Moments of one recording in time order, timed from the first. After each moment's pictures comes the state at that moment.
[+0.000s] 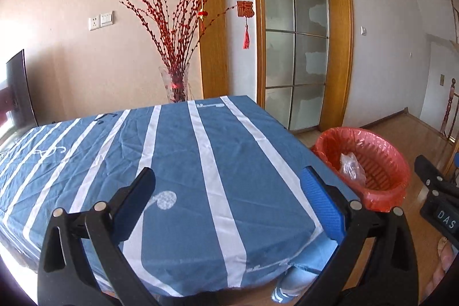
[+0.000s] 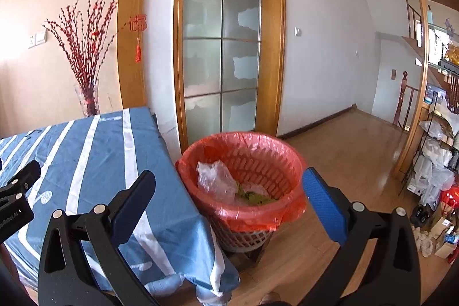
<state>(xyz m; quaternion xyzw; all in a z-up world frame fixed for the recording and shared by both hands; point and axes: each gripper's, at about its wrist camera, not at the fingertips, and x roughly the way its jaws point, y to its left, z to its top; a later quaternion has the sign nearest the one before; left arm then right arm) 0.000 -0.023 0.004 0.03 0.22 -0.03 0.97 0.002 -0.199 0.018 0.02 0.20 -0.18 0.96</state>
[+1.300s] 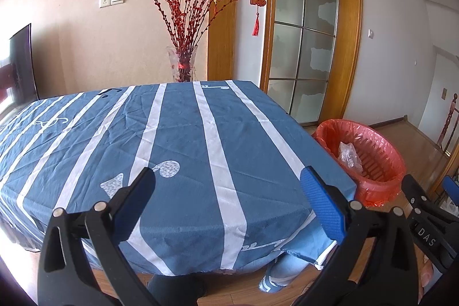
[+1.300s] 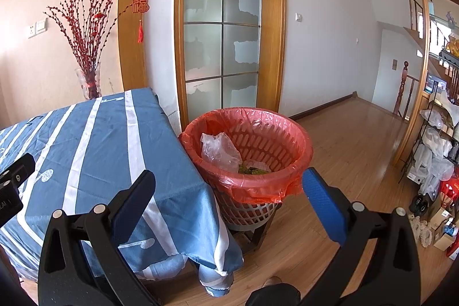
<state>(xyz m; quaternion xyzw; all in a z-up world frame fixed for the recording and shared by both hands) -0.024 -0.010 -0.016 -0.01 0.24 -0.02 0.97 -0.017 -0.196 -0.004 0.03 0.23 -0.17 0.96</state>
